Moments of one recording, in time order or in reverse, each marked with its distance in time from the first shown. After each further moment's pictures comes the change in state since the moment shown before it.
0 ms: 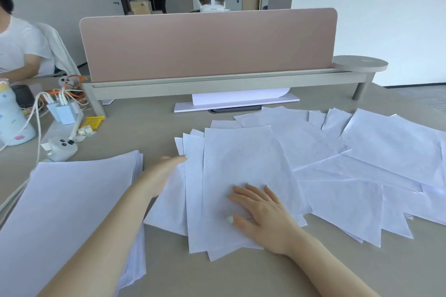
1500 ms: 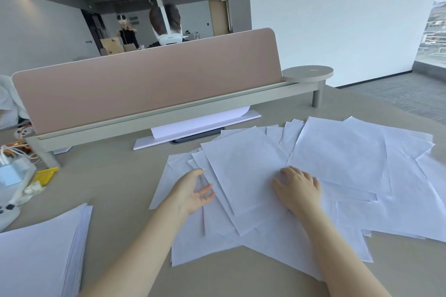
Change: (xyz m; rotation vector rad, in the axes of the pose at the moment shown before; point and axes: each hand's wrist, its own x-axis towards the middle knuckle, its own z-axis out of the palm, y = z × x) left_hand -0.006 0.076 0.166 -0.554 -0.068 -0.164; right_hand 0.016 0.156 -0.073 0.044 0.406 0.739
